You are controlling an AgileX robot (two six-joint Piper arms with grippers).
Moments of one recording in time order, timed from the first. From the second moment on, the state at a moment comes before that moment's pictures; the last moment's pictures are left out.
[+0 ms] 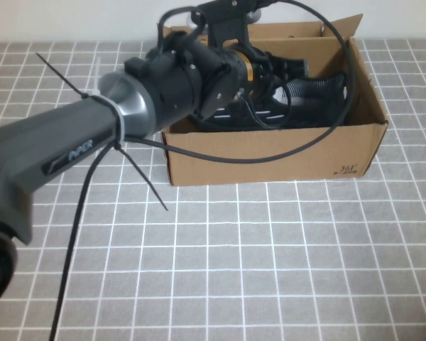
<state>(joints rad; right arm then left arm) -0.01 -0.01 0.03 -0.18 0.39 0.26 -0.70 2.02 -1.73 0.28 0.33 -0.81</state>
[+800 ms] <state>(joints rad) -0.01 -0.01 0.03 -0.18 0.39 0.26 -0.70 2.02 -1.73 0.28 0.20 -0.83</state>
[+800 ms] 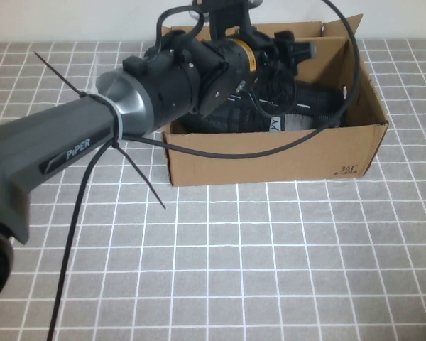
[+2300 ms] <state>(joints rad) -0.01 -0.01 0.03 -0.19 0.39 0.26 -0.55 1.95 -1.74 0.23 0.61 -0.40</state>
